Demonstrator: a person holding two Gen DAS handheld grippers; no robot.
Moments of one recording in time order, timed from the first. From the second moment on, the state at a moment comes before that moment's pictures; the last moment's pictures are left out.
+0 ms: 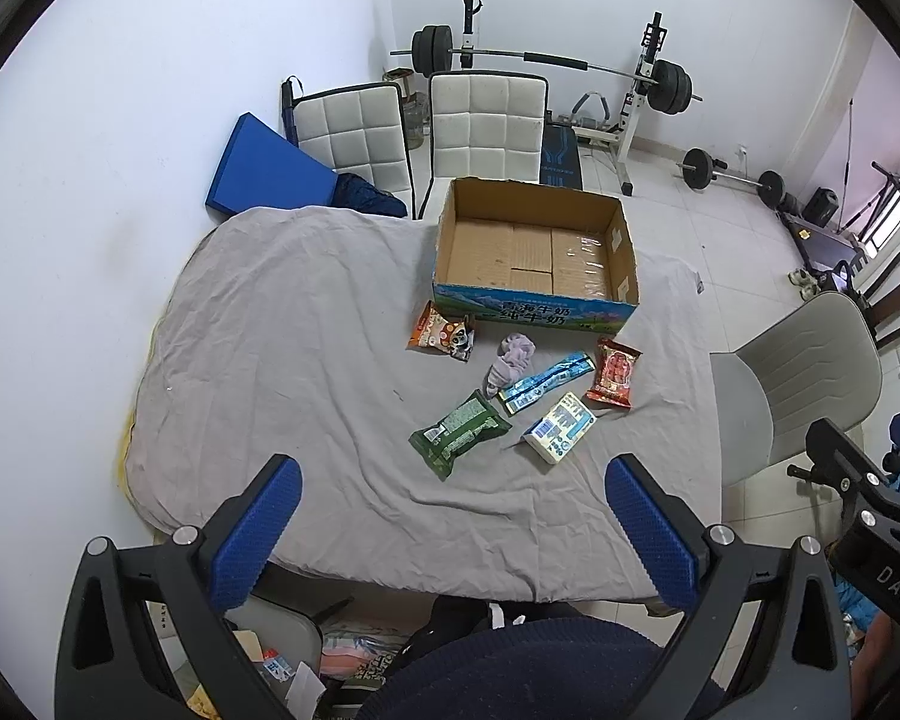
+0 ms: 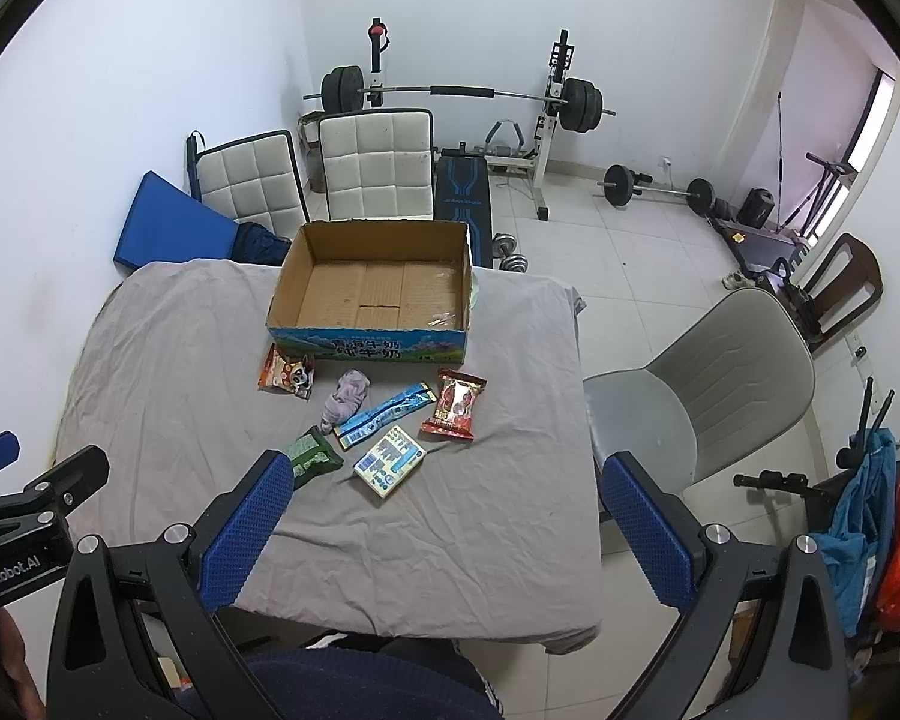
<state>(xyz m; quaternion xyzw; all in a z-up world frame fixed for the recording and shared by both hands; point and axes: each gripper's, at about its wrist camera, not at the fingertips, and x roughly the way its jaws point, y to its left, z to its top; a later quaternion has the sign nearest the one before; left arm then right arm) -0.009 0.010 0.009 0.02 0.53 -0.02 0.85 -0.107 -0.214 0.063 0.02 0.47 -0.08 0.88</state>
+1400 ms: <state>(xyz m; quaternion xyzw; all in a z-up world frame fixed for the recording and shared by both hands) -0.011 0.007 0.004 0.02 0.52 -0.01 0.86 -0.098 -0.226 0.042 0.04 0.49 -0.07 0.87</state>
